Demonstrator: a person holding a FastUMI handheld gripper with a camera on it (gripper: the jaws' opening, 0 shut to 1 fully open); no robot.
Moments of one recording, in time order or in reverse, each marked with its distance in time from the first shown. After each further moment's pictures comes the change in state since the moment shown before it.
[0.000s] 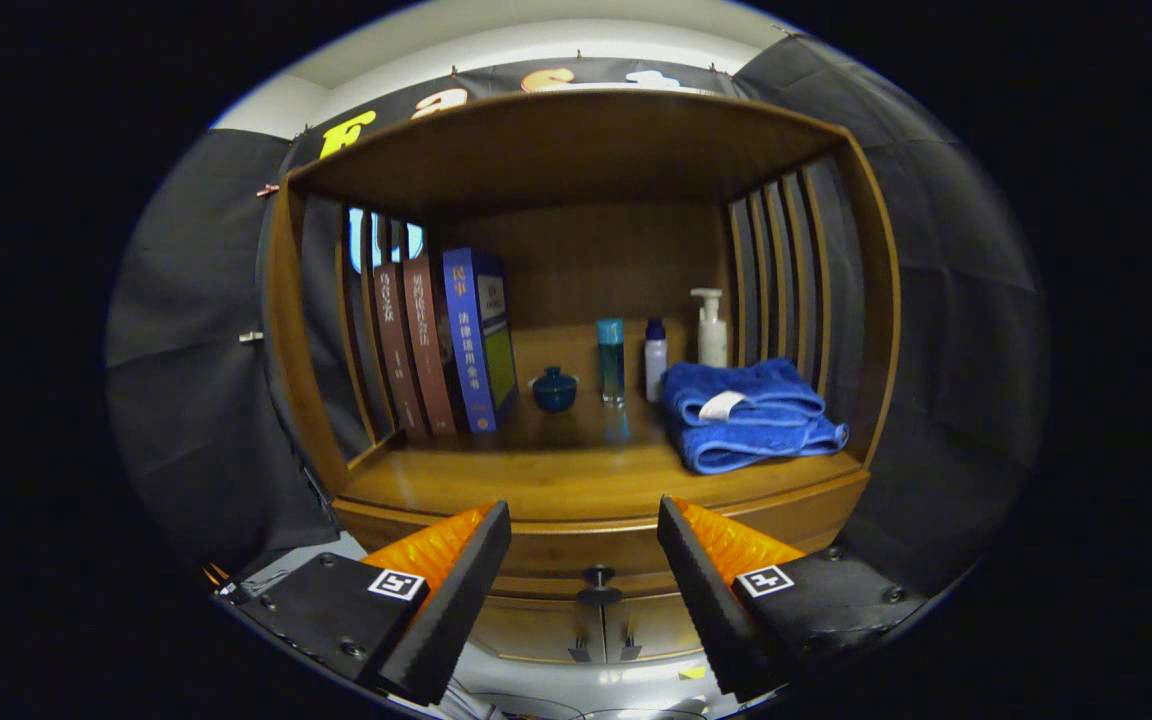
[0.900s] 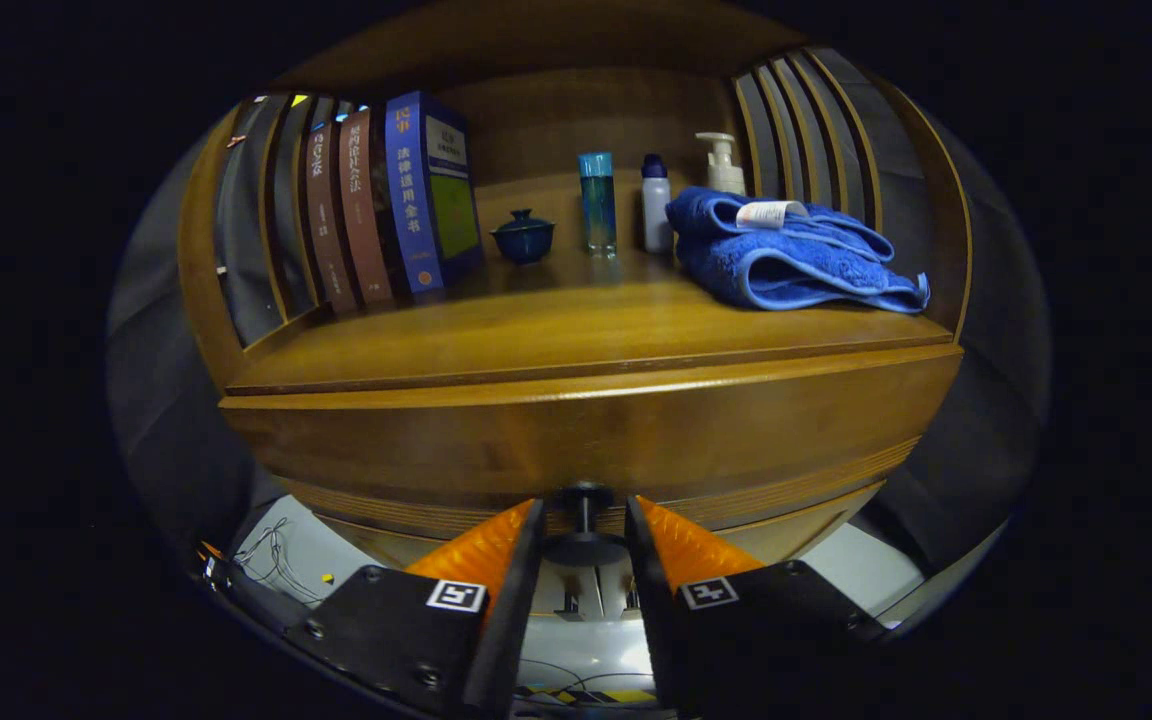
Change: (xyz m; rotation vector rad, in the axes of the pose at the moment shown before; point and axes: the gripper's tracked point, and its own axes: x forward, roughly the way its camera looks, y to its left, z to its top) arm 0.071 -0.019 -0.127 0.004 0.287 -0.048
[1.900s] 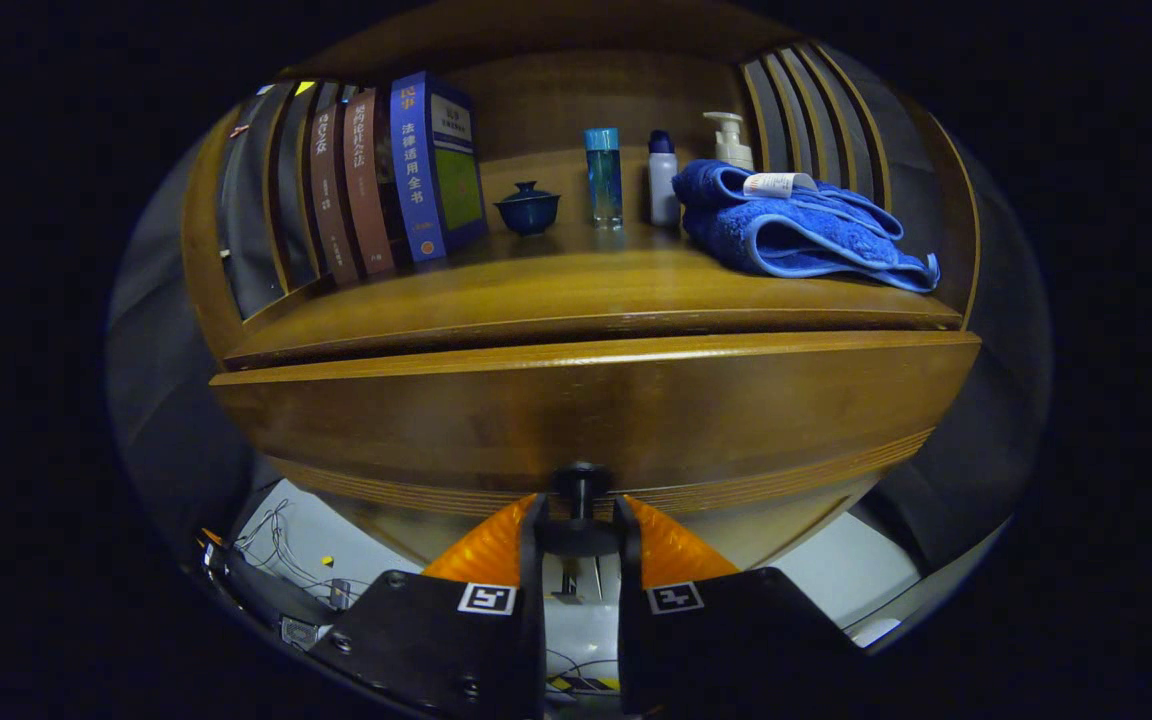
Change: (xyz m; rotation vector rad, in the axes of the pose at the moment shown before) arm -0.015 0.000 -0.016 -0.019 0.042 0.024
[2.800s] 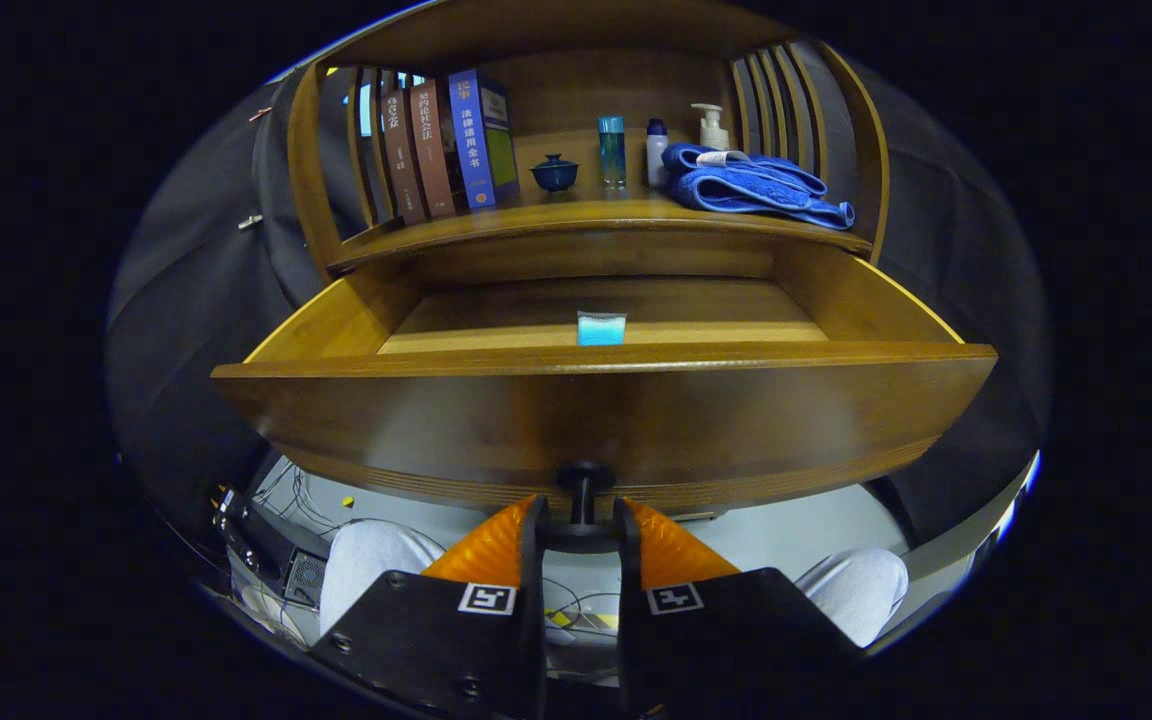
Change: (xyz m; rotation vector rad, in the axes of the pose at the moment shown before) arm -0.129 0.003 -0.083 -0.017 0.121 0.035
